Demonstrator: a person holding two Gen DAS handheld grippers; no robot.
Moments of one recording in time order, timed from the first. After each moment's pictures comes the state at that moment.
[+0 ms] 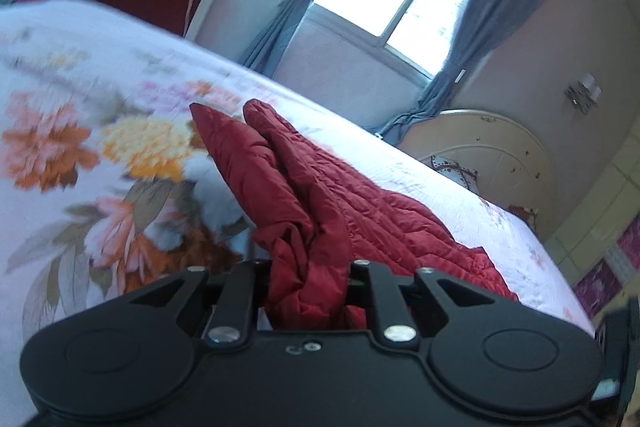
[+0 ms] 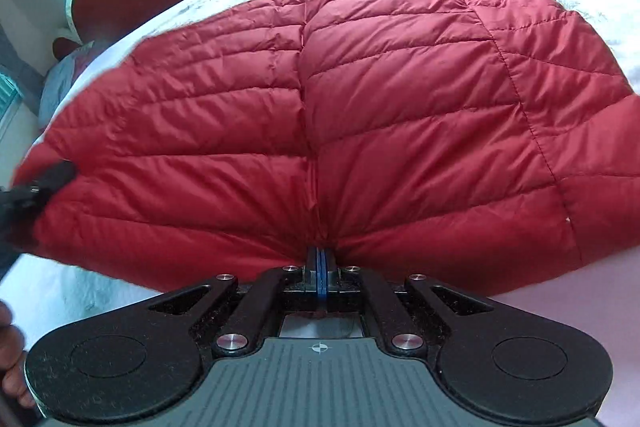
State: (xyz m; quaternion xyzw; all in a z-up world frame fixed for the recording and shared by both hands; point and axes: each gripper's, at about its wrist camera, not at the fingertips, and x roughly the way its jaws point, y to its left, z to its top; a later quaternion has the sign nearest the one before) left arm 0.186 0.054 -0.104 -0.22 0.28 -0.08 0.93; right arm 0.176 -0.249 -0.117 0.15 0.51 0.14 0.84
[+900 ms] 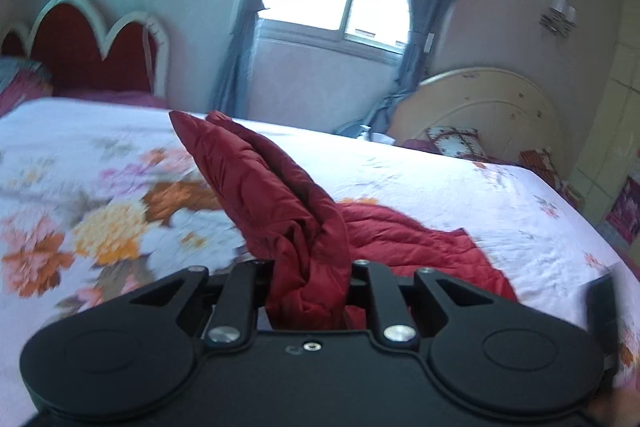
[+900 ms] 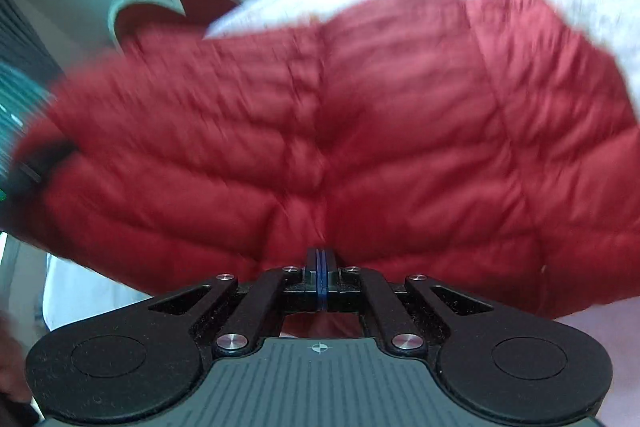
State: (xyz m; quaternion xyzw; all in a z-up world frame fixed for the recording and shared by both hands) left arm 0.192 -0.046 -0.026 -0.07 0.27 -0.08 0.96; right arm 0.192 -0.302 -0.118 0.21 0.51 0.22 0.81
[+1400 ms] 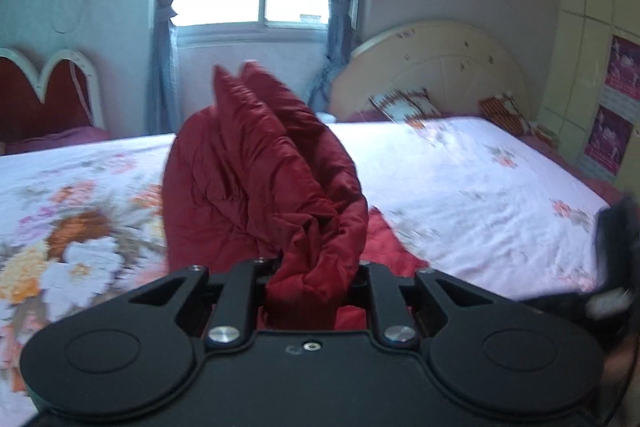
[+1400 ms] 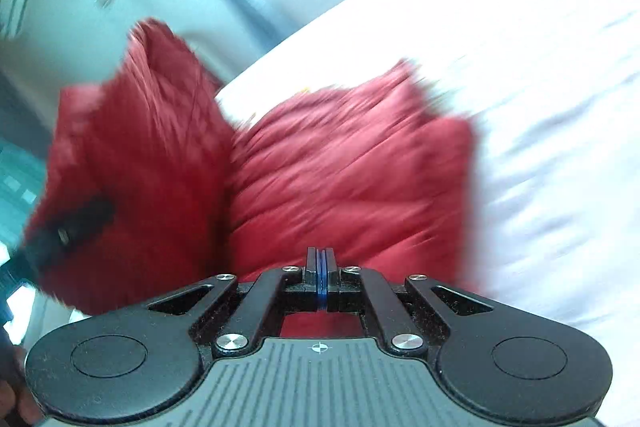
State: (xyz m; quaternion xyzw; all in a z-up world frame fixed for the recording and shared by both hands) left arm 0.216 -0.202 -0.041 0.01 0.29 -0.14 0.95; right arm 0.180 -0.467 -0.089 0.30 0.41 0.17 0.84
